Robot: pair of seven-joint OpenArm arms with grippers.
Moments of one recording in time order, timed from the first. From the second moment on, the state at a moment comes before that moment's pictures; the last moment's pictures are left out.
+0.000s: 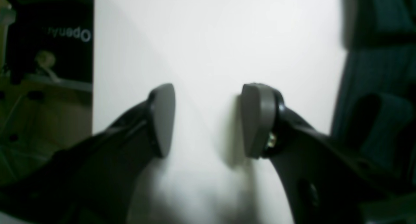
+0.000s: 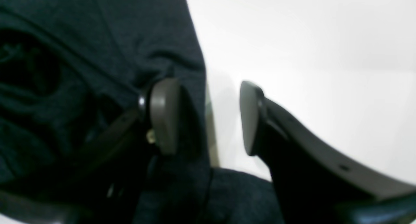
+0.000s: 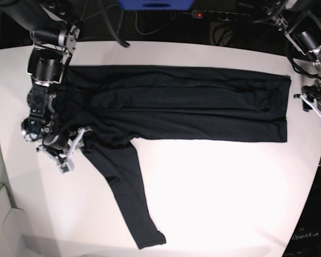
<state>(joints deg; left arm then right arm) -7.6 -18.9 -46.2 65.2 13.5 -40.6 35.4 18.3 7.0 20.0 61.5 -12.6 40.1 -34.2</state>
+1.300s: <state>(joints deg) -7.3 -19.9 -45.9 65.2 13.6 -40.7 35.4 1.2 -0.1 19.6 101.3 -13.0 40.1 -41.9</state>
